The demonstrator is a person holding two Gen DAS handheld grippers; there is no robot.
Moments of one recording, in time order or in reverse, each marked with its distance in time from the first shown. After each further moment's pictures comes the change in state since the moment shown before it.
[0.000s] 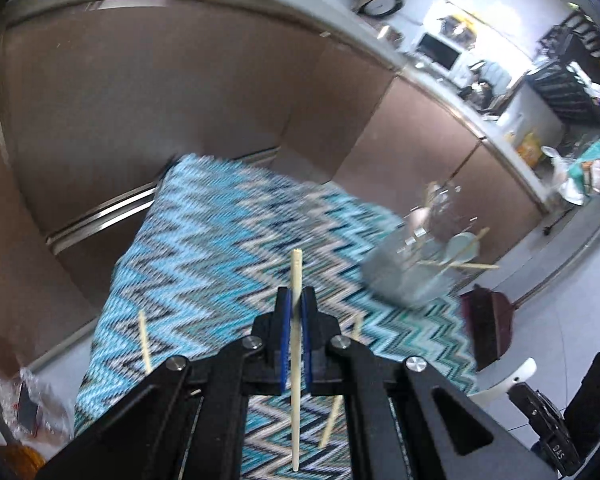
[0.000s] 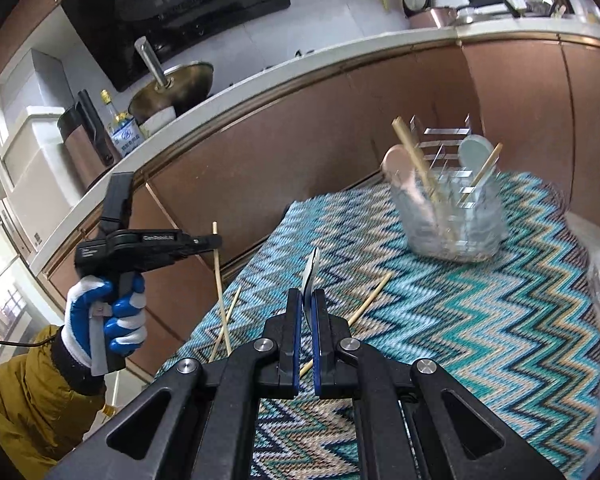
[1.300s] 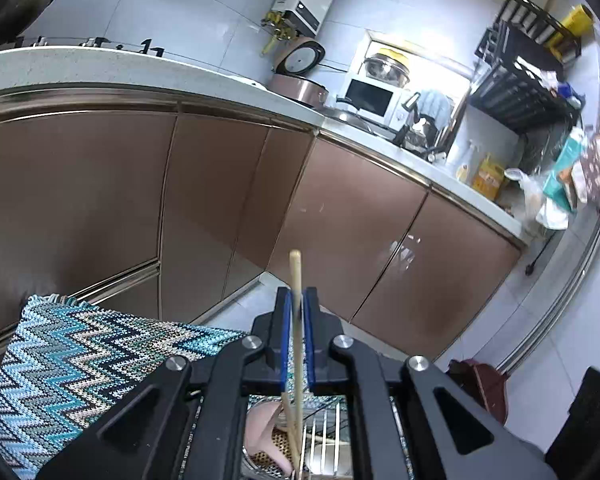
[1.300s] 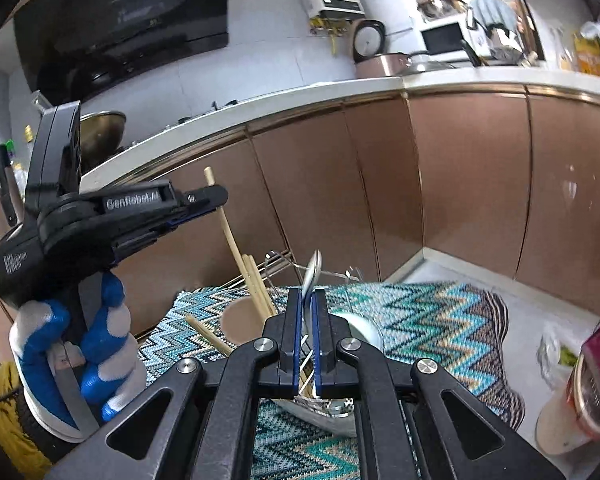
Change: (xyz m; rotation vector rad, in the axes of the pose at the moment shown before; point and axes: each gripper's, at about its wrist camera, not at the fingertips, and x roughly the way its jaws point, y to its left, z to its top) left arm 0.146 -0.174 0.097 0.148 -0.277 -0.109; right arm 0.066 -0.110 0.119 -0.015 -0.150 -0.232
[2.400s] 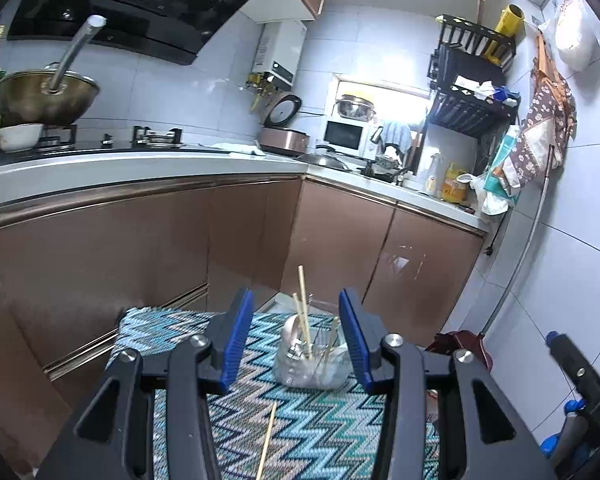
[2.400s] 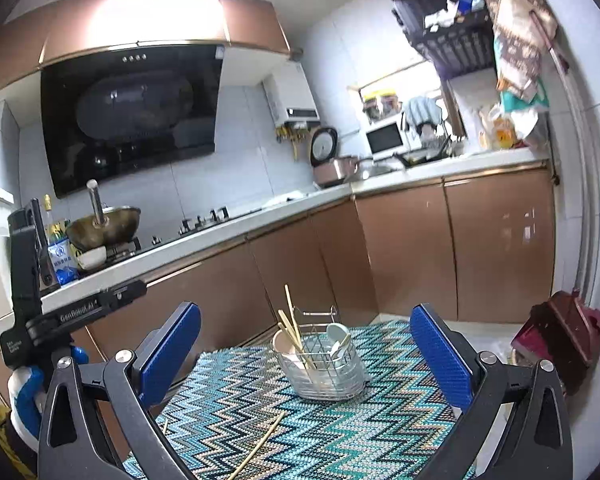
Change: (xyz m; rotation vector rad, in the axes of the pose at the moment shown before) left arm -0.291 -0.006 -0.030 0.130 -0.127 0.025; right arm -0.251 0.090 -0.044 0.040 -0.376 -0.162
